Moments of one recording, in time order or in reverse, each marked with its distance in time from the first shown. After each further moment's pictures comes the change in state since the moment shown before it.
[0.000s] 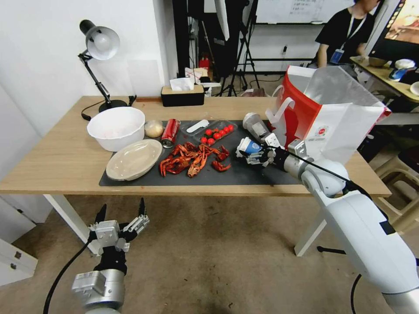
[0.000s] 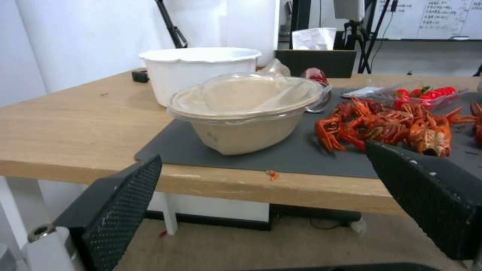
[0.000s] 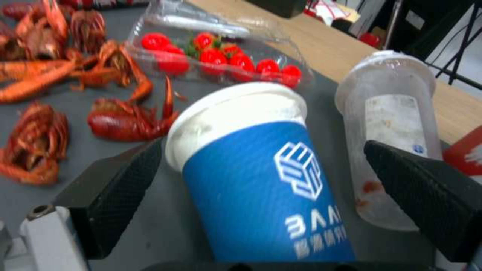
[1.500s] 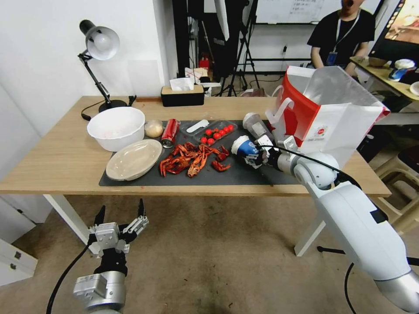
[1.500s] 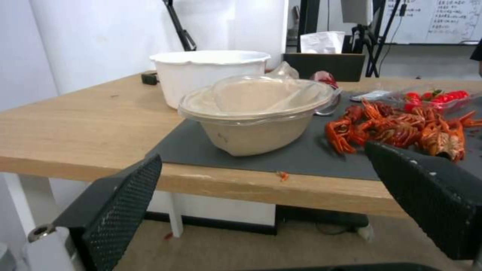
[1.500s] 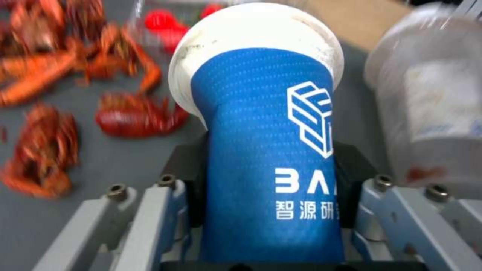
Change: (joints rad) left arm 0.010 -0.007 0.011 0.036 0.046 -0.069 -0.034; right arm 0.112 -0.007 -0.073 -0.018 0.004 -0.265 -0.013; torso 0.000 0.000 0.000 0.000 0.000
